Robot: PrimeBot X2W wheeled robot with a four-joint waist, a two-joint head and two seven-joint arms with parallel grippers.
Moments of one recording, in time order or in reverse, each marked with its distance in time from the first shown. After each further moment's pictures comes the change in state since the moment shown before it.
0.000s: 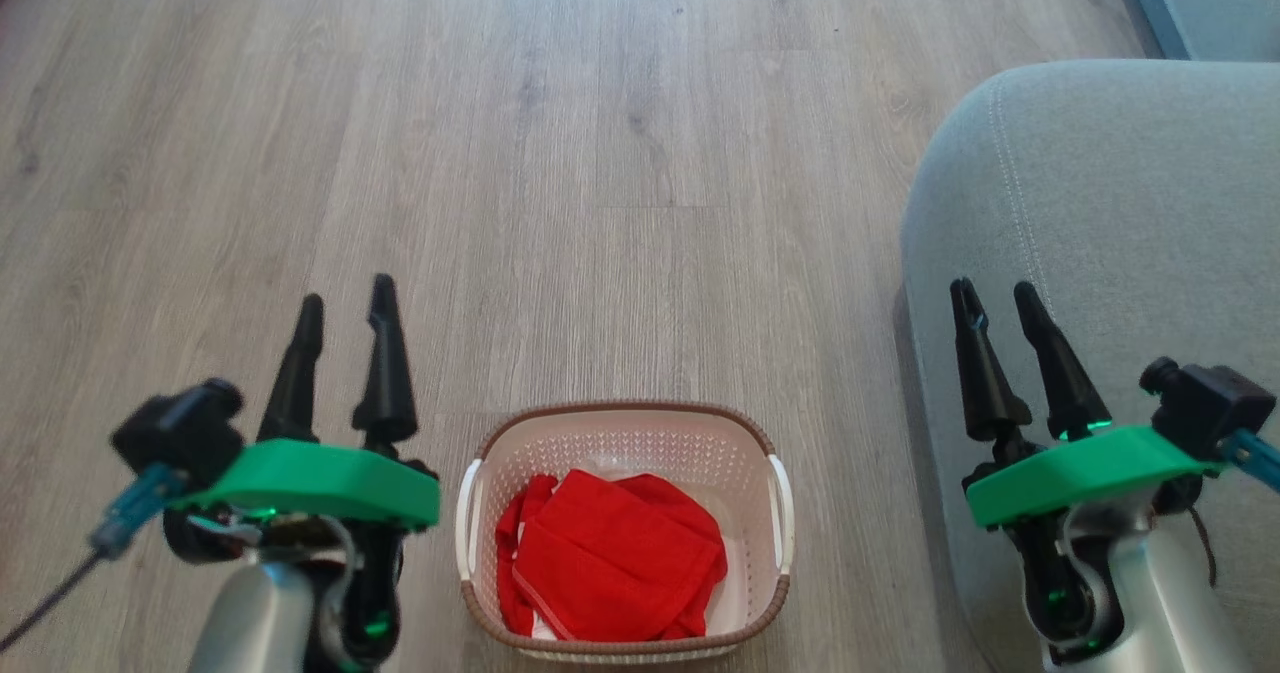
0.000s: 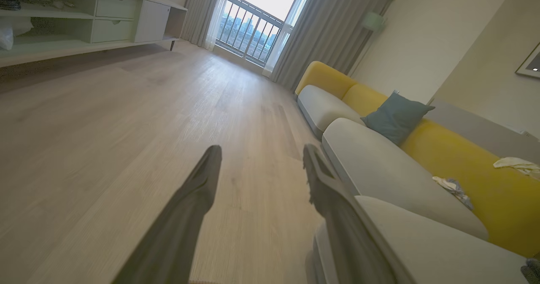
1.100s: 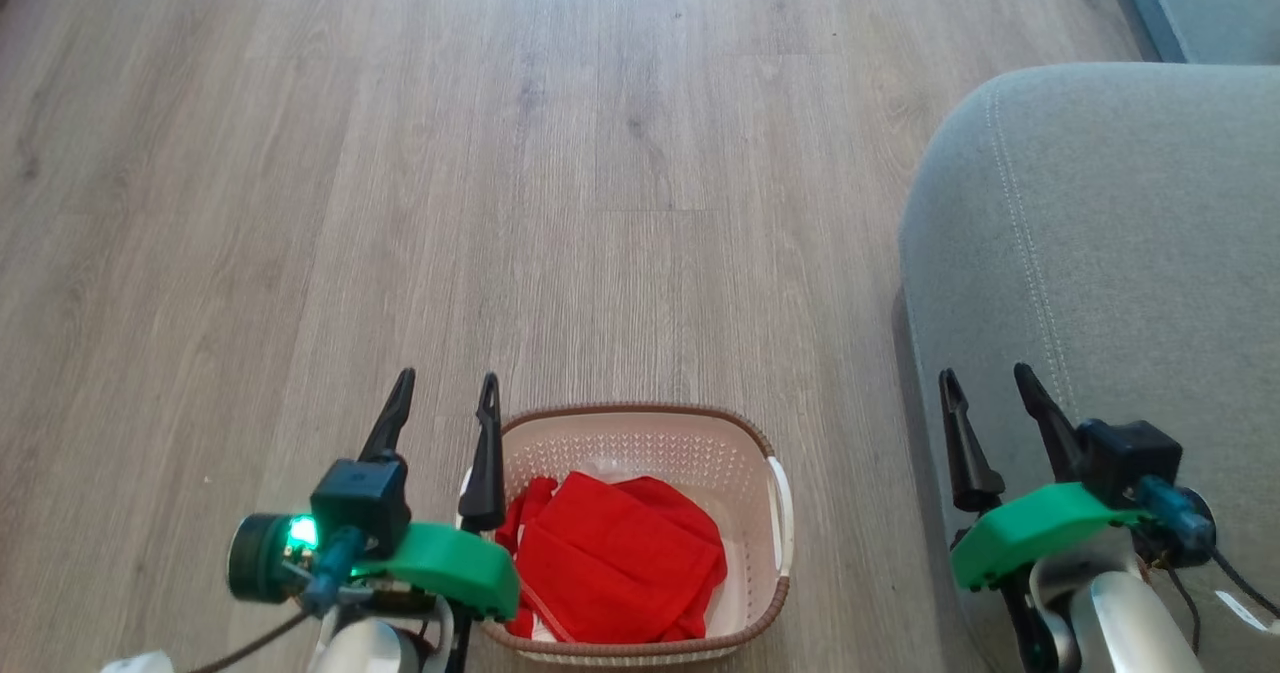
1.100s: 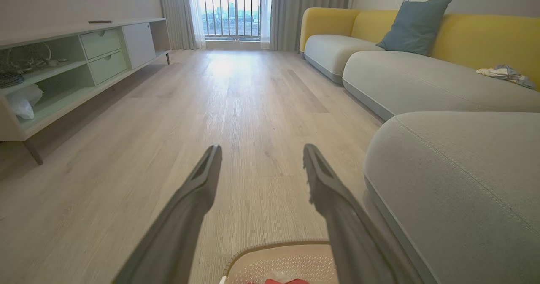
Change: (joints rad) left arm 0.033 0.052 -0.206 0.171 0.339 0.066 -0.093; right arm 0.004 0.021 -0.059 0.265 -0.365 0.000 -0.093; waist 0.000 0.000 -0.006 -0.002
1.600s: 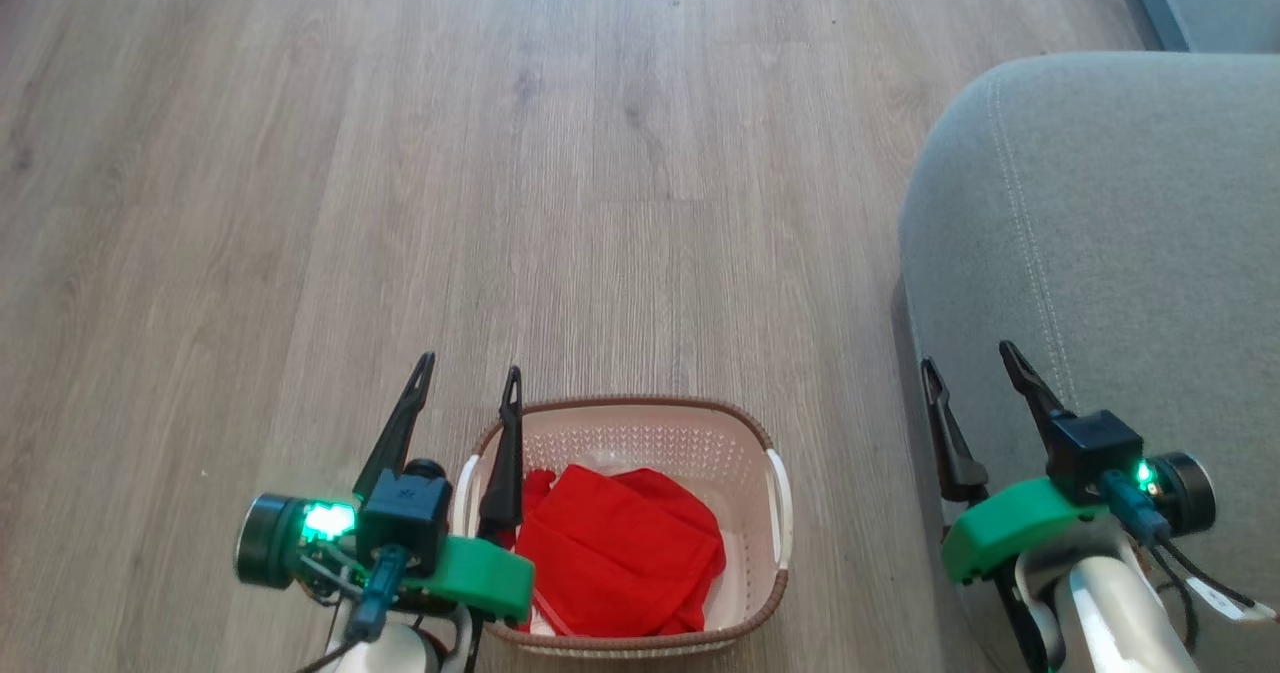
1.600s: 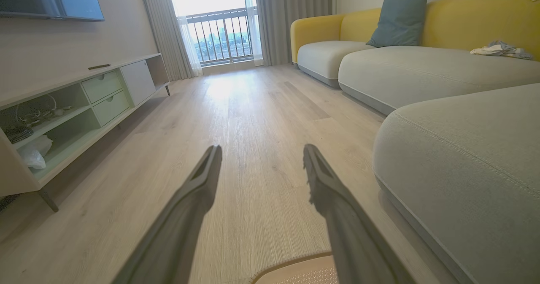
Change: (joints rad) left arm 0.000 -0.021 -0.001 -0.014 0.197 -0.017 -0.047; right arm -0.022 0.000 0.010 -0.001 -0.204 0.000 -0.046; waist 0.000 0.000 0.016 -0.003
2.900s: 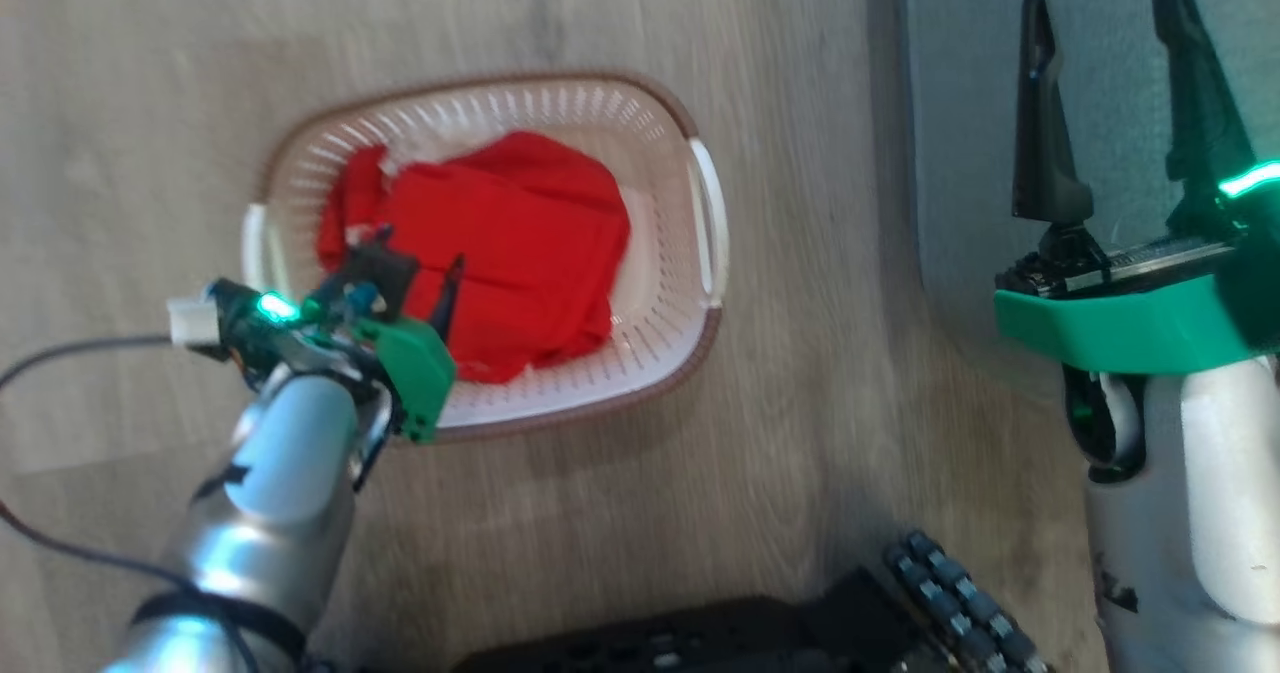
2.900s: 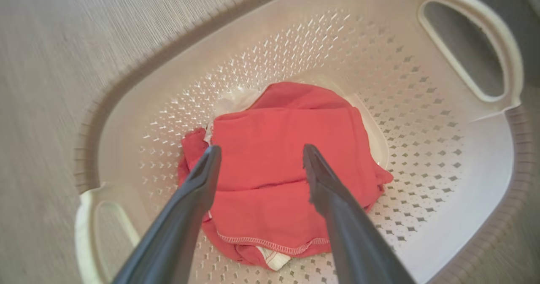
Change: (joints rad) left arm -0.613 0.019 0.006 0.849 0.060 -0.287 -0.004; right arm -0.272 -0.001 0.007 -0.446 0.038 0.001 -0.008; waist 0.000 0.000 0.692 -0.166
